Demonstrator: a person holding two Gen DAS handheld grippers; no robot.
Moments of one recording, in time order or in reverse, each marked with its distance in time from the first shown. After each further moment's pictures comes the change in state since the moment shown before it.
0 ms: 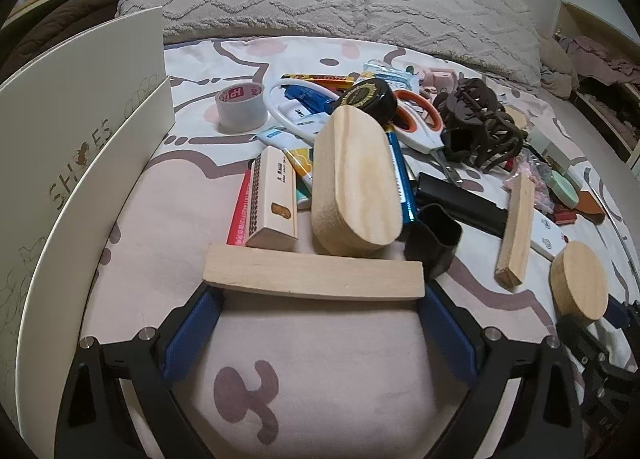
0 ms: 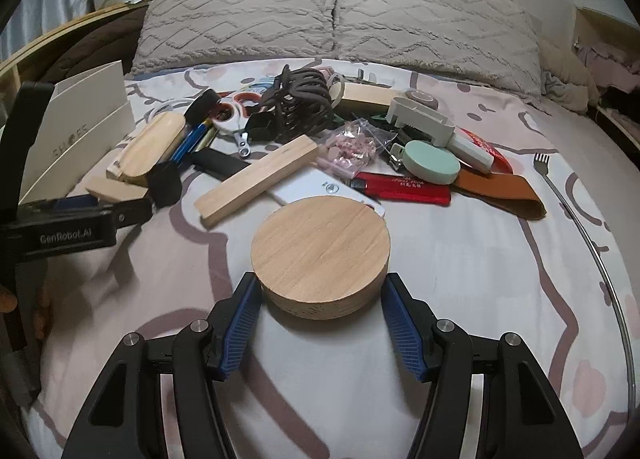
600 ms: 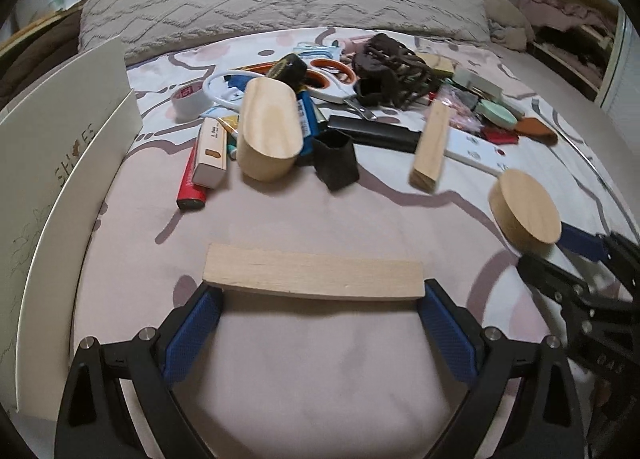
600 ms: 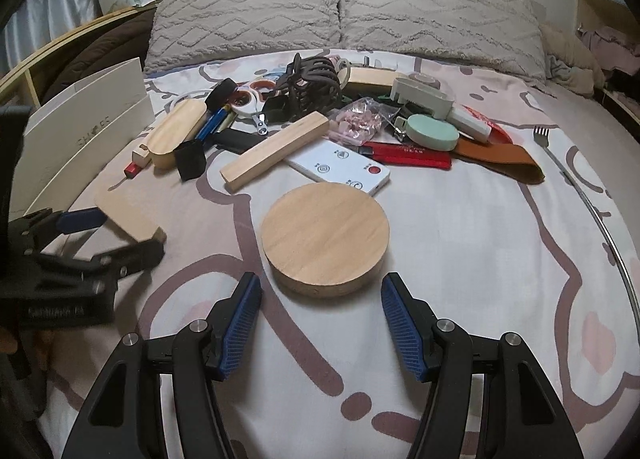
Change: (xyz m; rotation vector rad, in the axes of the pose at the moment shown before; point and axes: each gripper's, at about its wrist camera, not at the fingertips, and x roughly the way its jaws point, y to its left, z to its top) left arm -0.032 -0.035 -0.041 0.178 0.024 -0.039; right arm -0.015 -0.003 -0.020 0.031 0.031 0.064
